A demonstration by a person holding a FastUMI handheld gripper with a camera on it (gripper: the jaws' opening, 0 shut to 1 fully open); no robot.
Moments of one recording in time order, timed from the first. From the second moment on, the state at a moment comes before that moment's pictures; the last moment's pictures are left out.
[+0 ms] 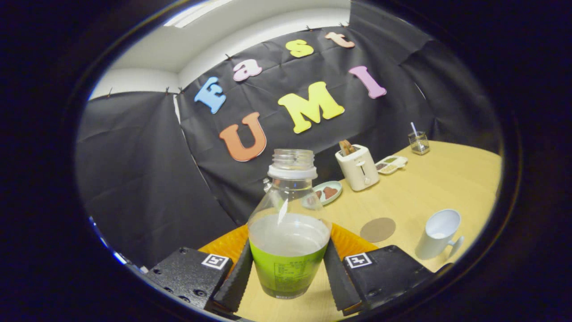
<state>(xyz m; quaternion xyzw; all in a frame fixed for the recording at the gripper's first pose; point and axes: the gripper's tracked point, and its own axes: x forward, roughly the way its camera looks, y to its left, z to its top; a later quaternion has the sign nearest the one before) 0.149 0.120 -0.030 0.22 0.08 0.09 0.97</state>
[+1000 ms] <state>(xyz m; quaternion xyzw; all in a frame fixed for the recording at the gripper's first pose) 0.158 0.088 -0.014 0.57 0.05 0.11 0.82</state>
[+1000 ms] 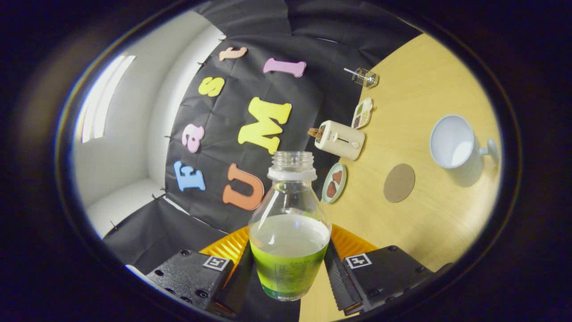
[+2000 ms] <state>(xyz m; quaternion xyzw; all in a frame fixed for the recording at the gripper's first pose) 0.169 0.057 -0.013 0.74 0.05 0.12 0.65</state>
